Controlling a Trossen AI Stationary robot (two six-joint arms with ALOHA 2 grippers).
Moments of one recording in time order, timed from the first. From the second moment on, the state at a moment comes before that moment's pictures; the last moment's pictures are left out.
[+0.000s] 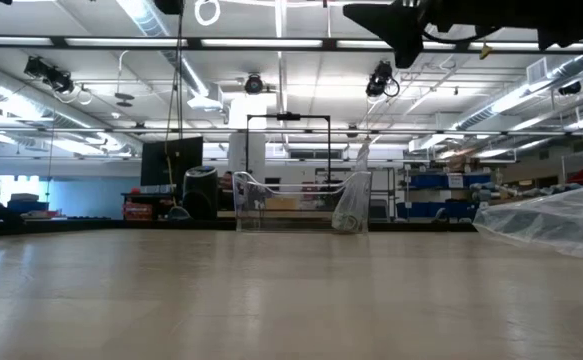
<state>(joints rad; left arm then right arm) -0.55 1.41 0.65 0.93 -0.67 0.07 0.26 1.30 0.55 0.81 0.15 0.18</state>
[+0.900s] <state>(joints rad) -0.54 1.41 0.65 0.99 -0.75 0.23 0.31 1.53 0.71 0.95 0.17 0.11</state>
